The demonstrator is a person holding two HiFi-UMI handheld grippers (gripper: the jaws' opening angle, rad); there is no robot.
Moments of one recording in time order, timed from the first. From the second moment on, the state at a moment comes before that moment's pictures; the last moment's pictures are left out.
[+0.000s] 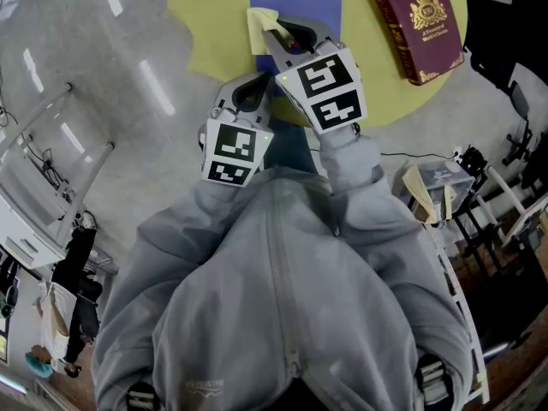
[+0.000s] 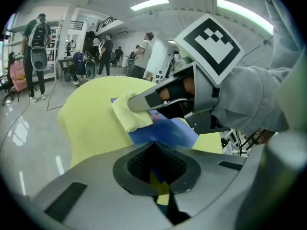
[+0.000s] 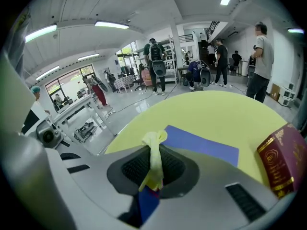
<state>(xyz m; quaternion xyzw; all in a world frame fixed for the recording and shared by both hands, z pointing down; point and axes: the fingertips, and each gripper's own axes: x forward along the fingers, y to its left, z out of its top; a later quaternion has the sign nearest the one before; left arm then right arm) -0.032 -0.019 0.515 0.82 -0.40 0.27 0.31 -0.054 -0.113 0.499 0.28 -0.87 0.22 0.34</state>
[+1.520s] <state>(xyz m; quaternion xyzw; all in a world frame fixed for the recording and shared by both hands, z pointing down) -0.026 -0.022 0.517 0.82 -0.41 0.27 0.31 0.035 -0.128 0.515 0.36 -0.83 0.21 0.37</state>
